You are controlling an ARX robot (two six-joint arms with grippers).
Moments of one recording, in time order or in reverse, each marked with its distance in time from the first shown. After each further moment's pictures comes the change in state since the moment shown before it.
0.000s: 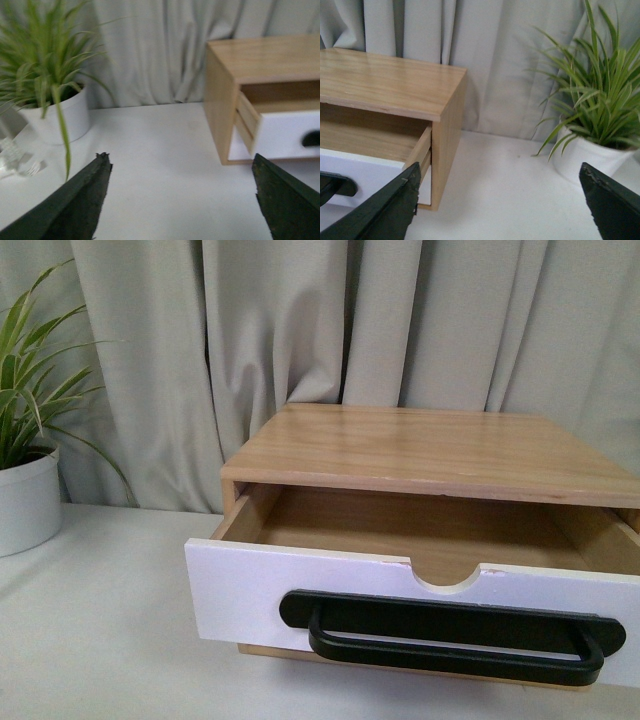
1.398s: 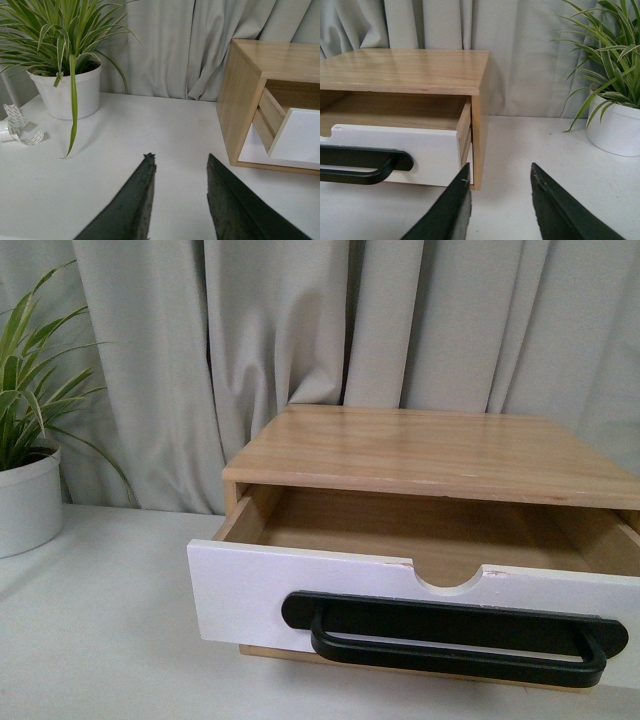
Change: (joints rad) left arm -0.008 -0.131 -0.147 0.031 -0.079 -0.106; right arm 0.378 -0.362 -0.103 -0.257 0.362 0.074
